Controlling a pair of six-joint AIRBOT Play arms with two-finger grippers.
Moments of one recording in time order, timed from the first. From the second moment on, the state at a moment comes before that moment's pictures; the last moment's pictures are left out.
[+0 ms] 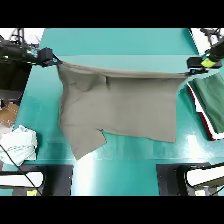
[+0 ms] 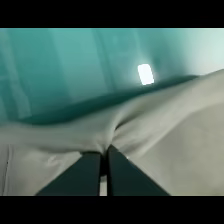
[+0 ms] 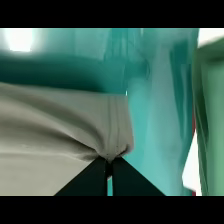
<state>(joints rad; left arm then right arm) 0.09 -1.51 1.64 0.89 -1.17 -1.27 -0.09 -1.65 1.92 -1.55 1.61 1.57</state>
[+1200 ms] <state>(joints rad) 0.08 -1.64 1.62 1.24 -1.30 -1.12 0.03 -1.66 1.61 -1.57 1.39 1.66</state>
